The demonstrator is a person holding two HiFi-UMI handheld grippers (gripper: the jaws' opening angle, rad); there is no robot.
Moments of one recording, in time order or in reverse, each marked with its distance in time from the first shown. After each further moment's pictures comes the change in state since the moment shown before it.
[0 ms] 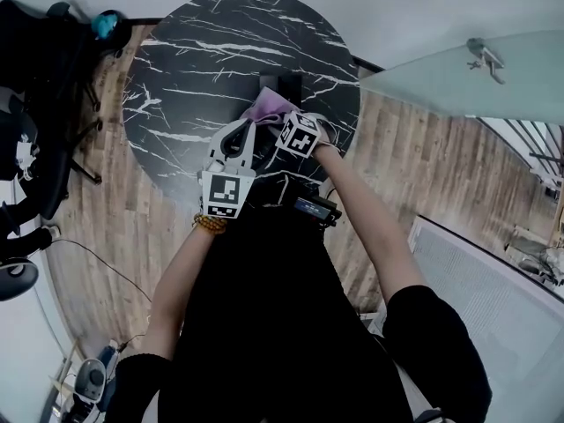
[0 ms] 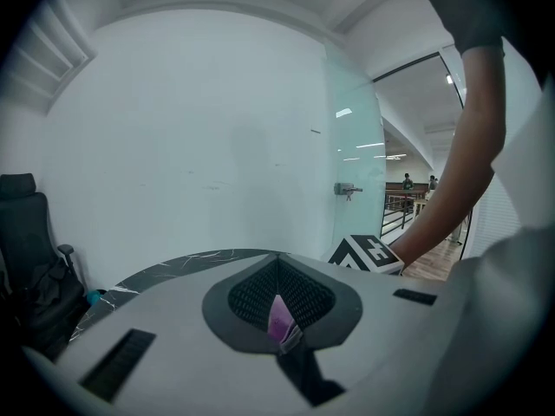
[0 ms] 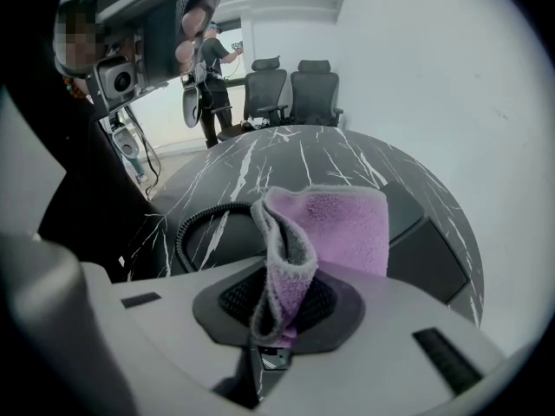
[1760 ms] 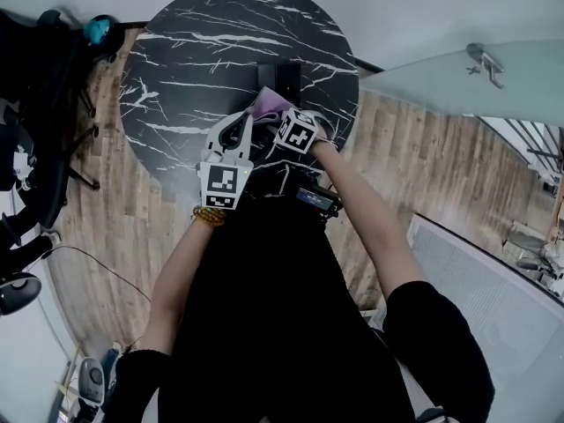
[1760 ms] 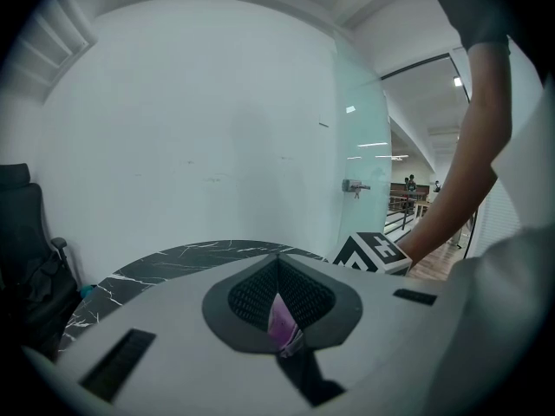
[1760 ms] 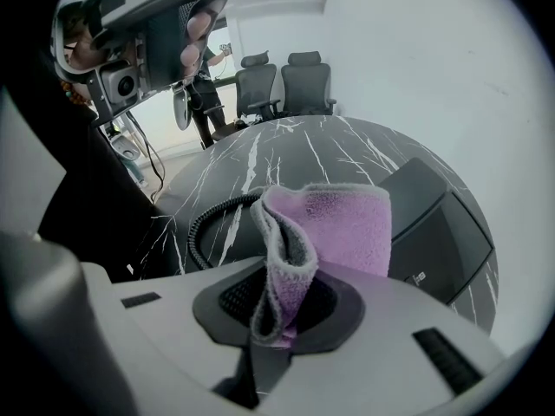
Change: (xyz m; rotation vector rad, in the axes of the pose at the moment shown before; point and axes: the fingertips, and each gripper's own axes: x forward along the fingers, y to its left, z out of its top) left arm -0.015 -0.007 -0.033 0.007 -0.018 -0.021; right arm 0.019 0.029 -0.015 0.043 0.014 -0.027
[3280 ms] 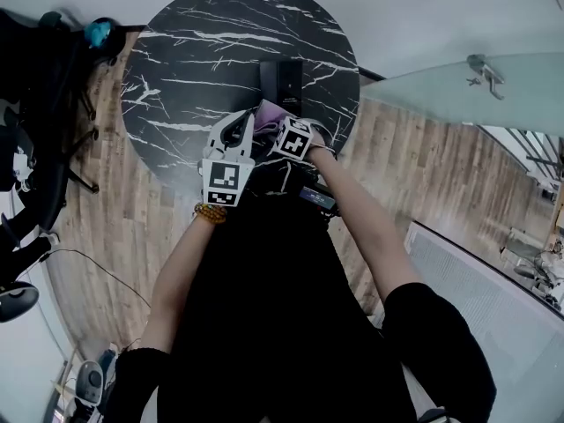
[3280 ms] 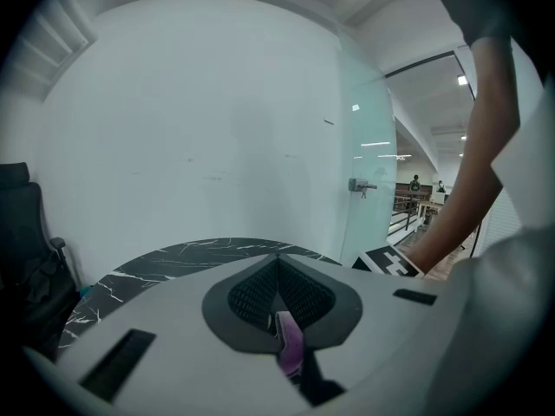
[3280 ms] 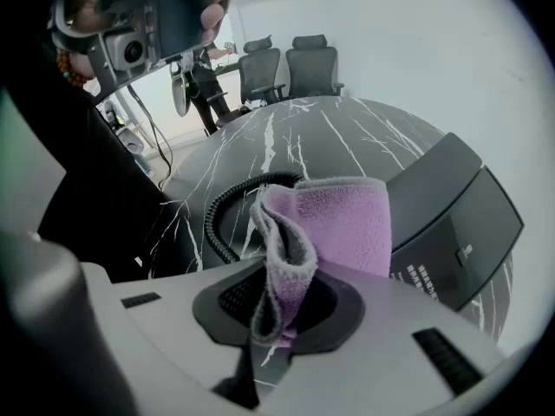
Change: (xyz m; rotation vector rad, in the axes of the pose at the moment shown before) left arm -0.007 -0.003 -0.013 0.005 -0.016 -0.002; right arm 0.020 0.038 -0.022 0.006 0.092 0.038
